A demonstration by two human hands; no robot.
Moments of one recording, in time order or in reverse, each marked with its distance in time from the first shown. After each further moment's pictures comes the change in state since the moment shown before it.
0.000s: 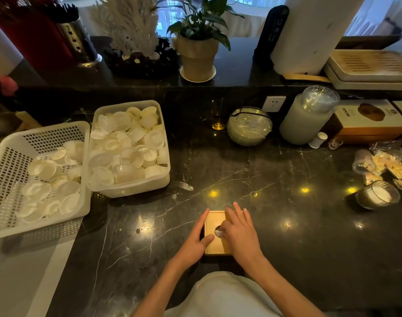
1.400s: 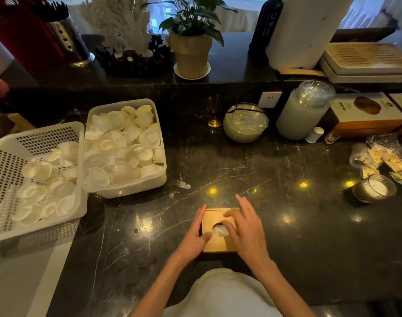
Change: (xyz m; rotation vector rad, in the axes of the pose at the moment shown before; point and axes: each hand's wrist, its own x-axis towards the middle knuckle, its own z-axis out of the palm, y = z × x) left_hand 0.003 0.020 0.004 0.021 0.012 -0.091; right_hand -0.012 0.020 0.010 0.394 0.369 0.121
